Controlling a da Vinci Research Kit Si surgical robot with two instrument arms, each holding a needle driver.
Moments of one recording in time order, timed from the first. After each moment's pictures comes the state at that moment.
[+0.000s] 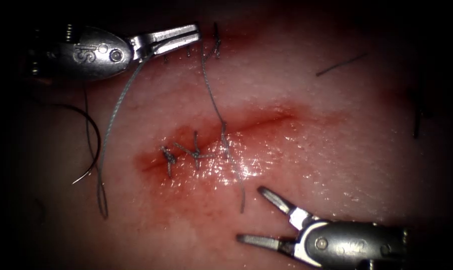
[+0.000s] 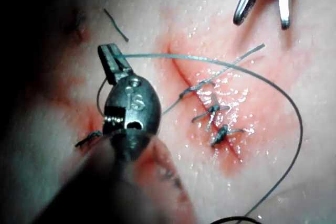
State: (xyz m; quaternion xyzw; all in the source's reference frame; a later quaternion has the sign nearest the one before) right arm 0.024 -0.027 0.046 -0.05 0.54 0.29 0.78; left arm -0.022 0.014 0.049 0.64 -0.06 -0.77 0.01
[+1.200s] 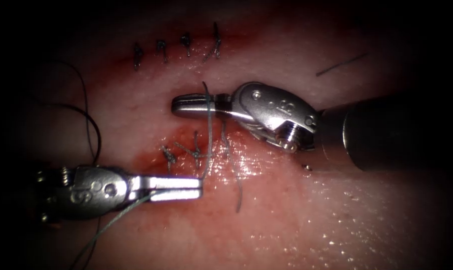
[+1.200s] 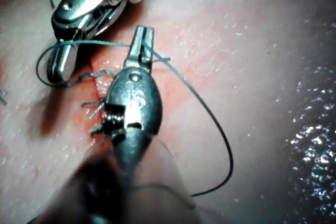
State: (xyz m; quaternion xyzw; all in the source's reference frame) right arm 0.031 -0.011 0.056 0.19 0.69 0.27 0.65; left arm -0.022 0.002 0.050 0.68 0.13 -0.72 -0.05
